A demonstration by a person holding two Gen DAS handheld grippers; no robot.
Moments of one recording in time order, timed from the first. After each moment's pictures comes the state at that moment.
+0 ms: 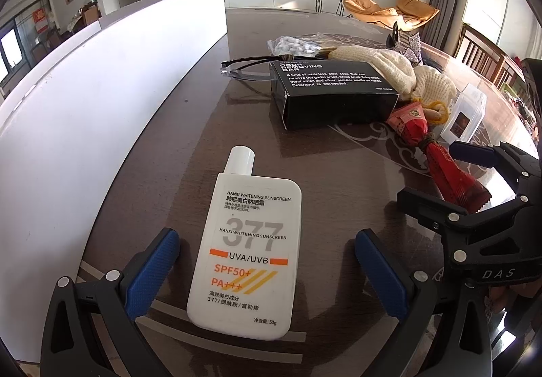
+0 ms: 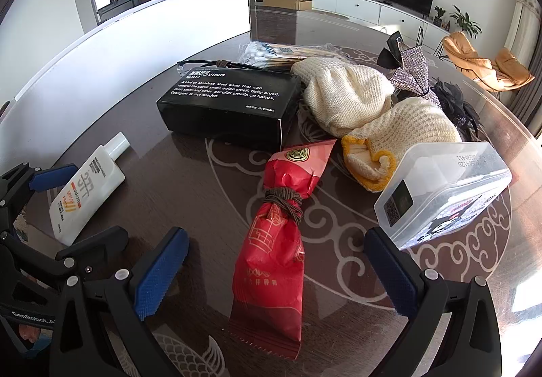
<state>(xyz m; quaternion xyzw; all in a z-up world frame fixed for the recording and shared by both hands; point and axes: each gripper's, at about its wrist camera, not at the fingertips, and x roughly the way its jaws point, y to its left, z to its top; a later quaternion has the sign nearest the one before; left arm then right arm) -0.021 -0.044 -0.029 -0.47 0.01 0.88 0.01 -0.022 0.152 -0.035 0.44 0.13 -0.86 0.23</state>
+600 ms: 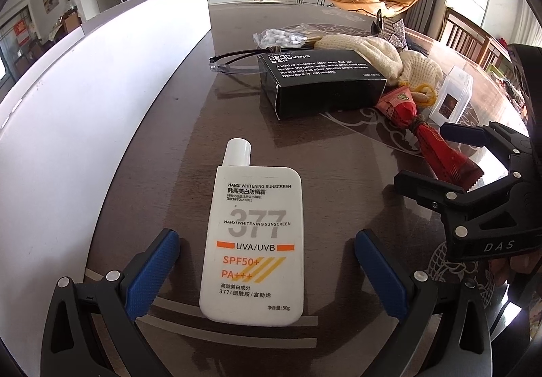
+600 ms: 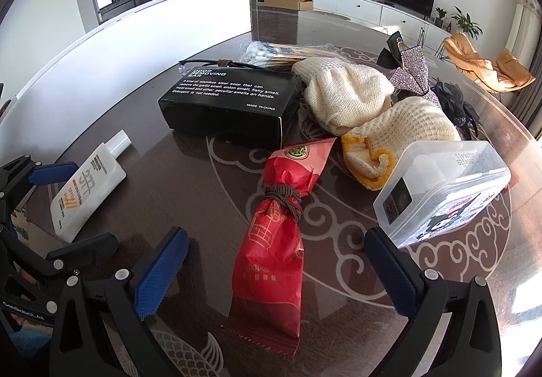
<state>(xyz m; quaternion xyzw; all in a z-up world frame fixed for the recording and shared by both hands) -0.017 -0.053 -0.029 -0.48 0.03 0.87 0.05 -0.007 0.152 -0.038 0.44 0.13 -0.86 0.23</state>
